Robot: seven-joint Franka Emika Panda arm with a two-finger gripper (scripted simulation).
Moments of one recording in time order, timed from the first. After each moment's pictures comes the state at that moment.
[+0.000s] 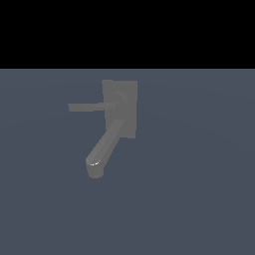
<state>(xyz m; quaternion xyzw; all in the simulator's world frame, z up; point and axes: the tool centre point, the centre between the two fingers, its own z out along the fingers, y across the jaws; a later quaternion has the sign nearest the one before) -0.206 0.006 0.636 0.84 -0.02 0.22 0.50</state>
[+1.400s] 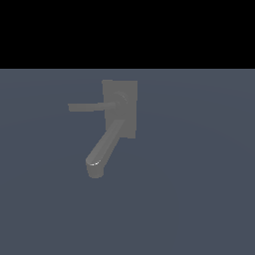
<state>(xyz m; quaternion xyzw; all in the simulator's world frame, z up) -0.128 0.158 0.660 0.55 0.13 0.25 0.79</state>
